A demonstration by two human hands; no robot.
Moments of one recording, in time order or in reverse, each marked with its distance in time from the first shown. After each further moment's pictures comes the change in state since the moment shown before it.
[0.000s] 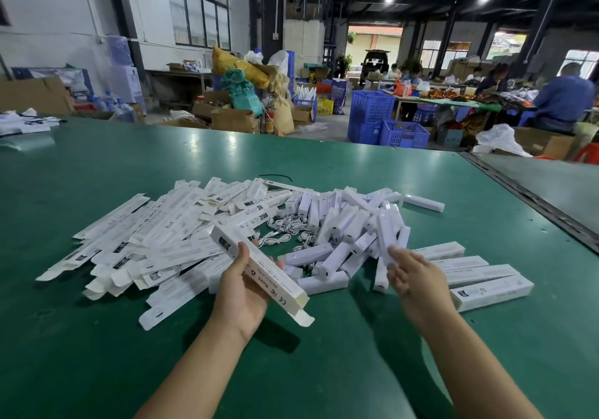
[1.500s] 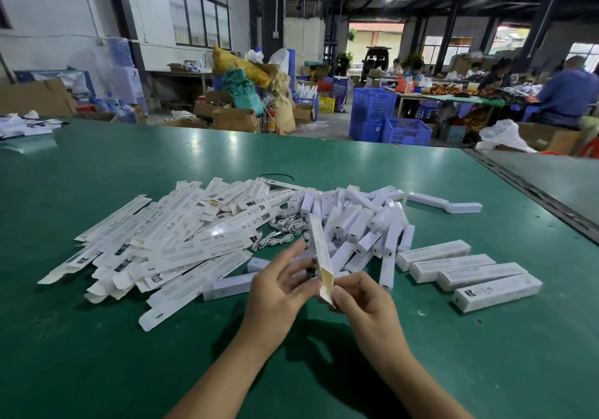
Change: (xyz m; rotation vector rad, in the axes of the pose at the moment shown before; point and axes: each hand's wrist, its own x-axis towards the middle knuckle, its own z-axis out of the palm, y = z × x) left_hand -0.018 -0.026 0.001 0.905 -0.344 0.440; right_hand -0.051 0.064 0.031 -0.441 -0.354 -0.406
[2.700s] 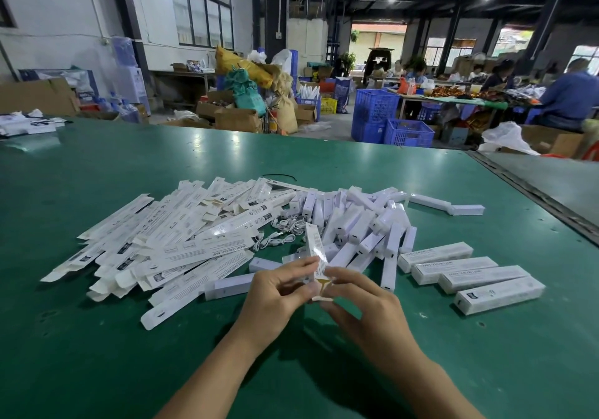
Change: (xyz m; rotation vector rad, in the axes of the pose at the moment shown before) left_hand 0.002 0.006 -0.009 -0.033 -0.111 -0.023; right_hand 0.002 -0.018 -0.011 -0.642 -0.098 -0.615
